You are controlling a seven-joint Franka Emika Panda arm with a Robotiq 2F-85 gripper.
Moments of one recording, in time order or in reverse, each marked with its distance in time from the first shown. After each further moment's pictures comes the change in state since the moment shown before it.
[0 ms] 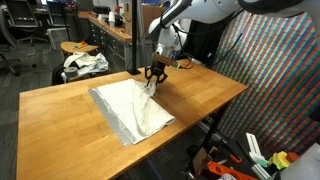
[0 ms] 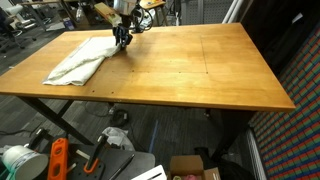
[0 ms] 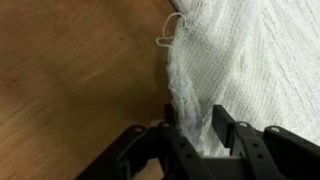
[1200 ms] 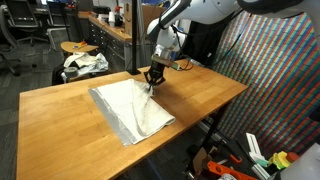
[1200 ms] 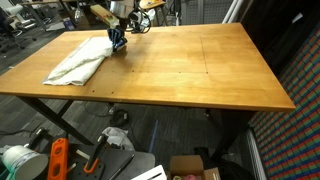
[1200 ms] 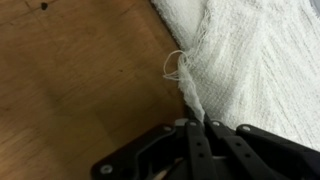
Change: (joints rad) arm 0.000 0.003 0.018 -0.004 0.003 -0.081 -0.045
